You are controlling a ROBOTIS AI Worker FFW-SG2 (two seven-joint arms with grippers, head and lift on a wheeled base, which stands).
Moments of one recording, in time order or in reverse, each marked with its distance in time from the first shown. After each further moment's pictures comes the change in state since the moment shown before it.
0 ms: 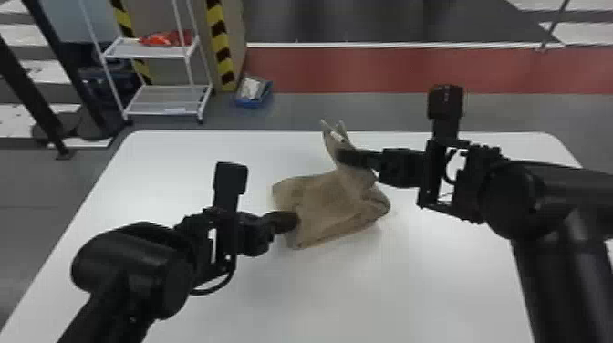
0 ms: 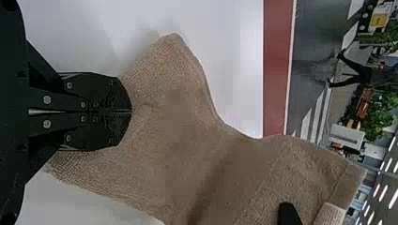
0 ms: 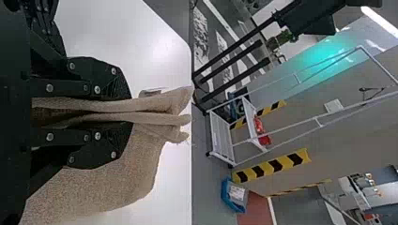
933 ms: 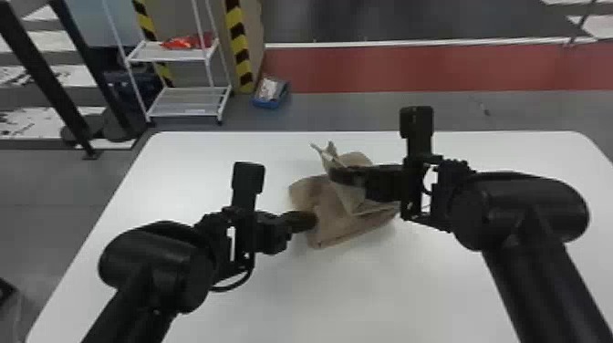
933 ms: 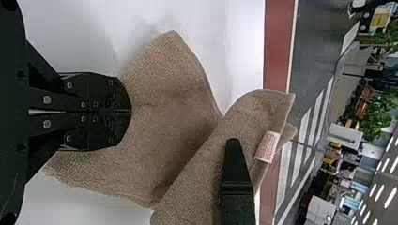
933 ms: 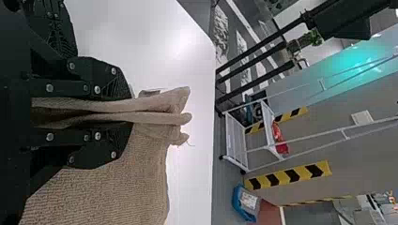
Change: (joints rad) left arm -0.004 -0.005 0.017 0.016 0.005 -0.005 -0.018; right arm -0.046 0.015 0.143 0.227 0.052 -0.185 -0.022
